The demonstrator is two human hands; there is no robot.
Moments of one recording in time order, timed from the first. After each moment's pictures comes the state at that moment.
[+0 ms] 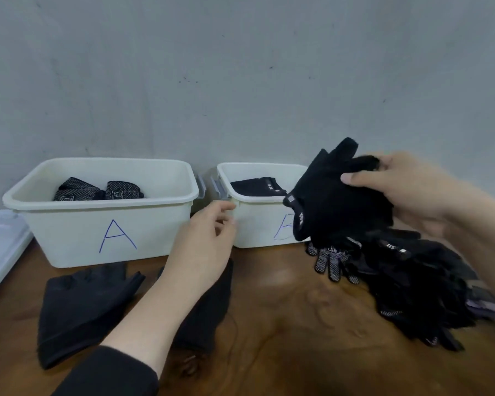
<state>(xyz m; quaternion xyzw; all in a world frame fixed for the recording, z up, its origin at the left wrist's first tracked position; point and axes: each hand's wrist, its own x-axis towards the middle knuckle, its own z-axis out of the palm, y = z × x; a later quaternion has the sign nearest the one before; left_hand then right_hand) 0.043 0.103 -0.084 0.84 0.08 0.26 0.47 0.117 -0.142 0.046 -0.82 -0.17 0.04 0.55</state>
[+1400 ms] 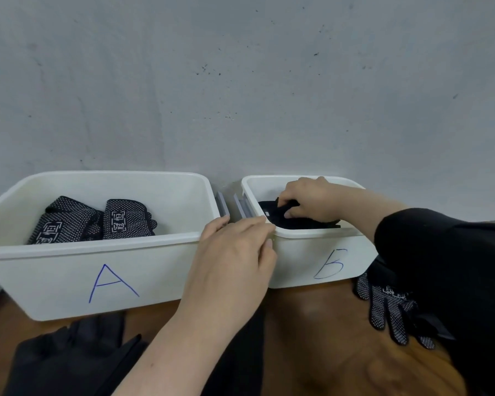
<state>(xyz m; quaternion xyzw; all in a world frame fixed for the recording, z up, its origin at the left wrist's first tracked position) 0.107 0.136 -0.091 0.91 0.01 0.34 0.24 0.330 0.017 -0.033 -0.91 -0.40 0.02 -0.10</state>
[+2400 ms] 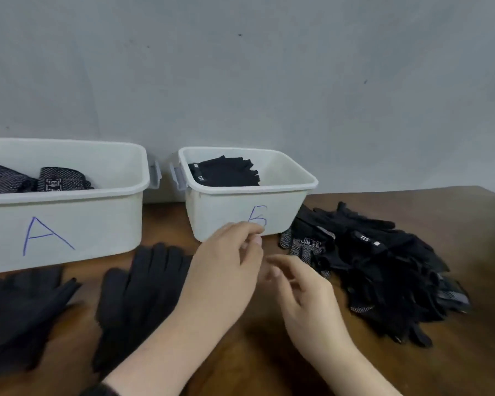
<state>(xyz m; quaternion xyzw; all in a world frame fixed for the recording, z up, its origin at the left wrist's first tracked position) 0.066 0.023 -0.103 0.86 0.02 0.26 0.44 0.087 -0.133 -0.139 -0.86 -0.22 -0.12 0.44</state>
